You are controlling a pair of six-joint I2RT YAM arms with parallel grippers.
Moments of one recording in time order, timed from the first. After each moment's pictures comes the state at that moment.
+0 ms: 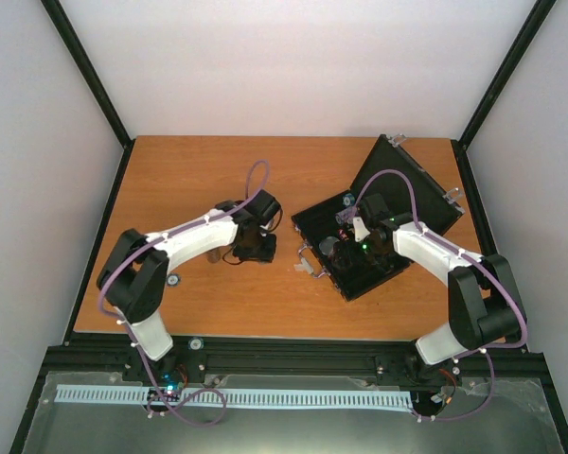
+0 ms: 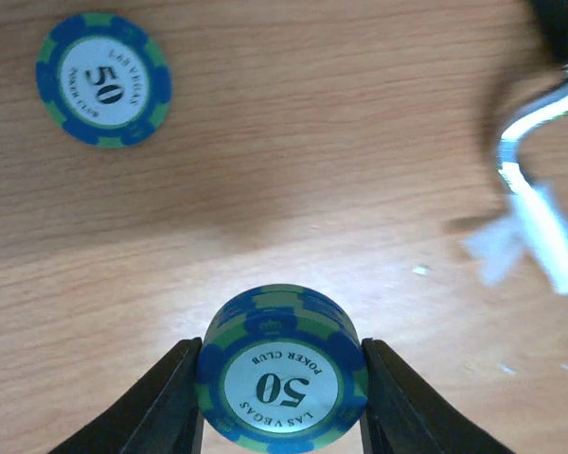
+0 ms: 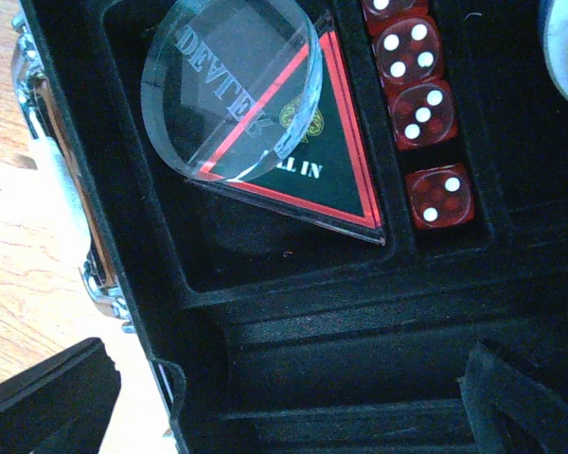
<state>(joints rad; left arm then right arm) -0.67 1.75 1.20 -0.81 0.03 -0.56 0.37 1.51 0.91 -0.69 -0.25 0.19</state>
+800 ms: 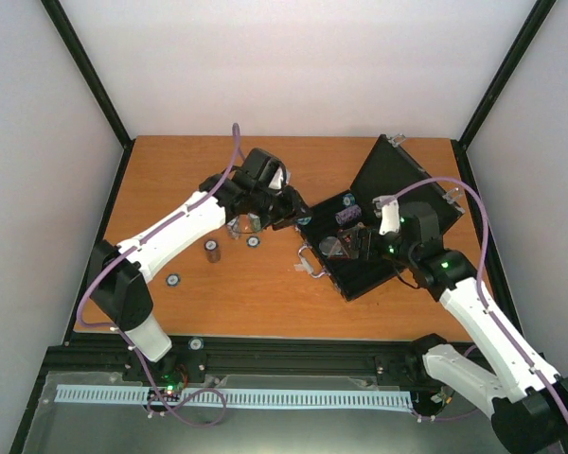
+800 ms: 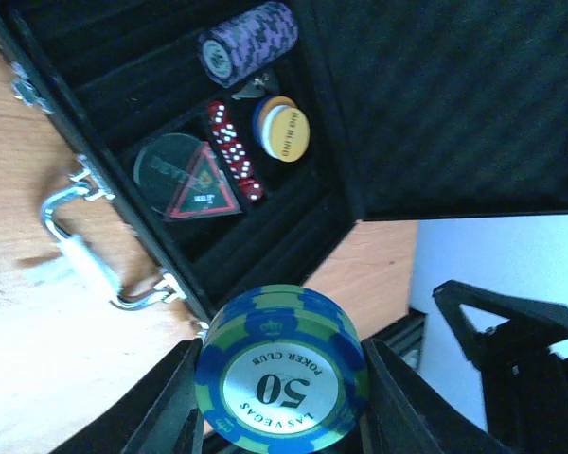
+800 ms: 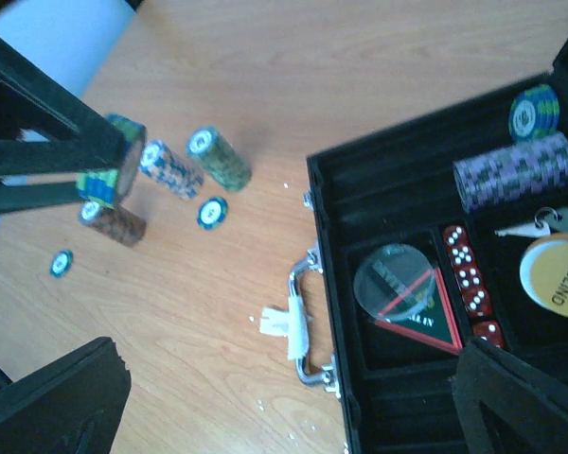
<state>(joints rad) -0.67 1.65 1.49 -0.70 0.40 -0.93 0.38 0.91 0.80 -0.53 -0.32 0.30</state>
